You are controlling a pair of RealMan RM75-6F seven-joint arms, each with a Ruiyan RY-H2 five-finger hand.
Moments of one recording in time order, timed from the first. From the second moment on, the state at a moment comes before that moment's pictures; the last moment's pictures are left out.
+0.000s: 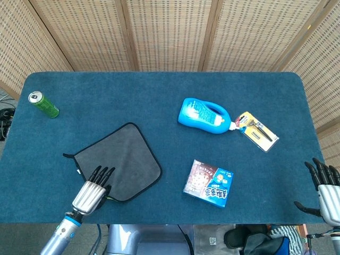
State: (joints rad) left arm -0.25 -1.54 0.05 -1.54 1.59 1.19 0.56; right arm 0.02 -0.97 0.02 -1.73 -1.47 1.45 -0.04
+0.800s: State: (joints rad) left arm -0.50 -1.62 -0.18 -1.41 1.38 1.01 0.60; right arm 0.03 -0.98 0.03 -1.70 -1.42 1.41 0.00
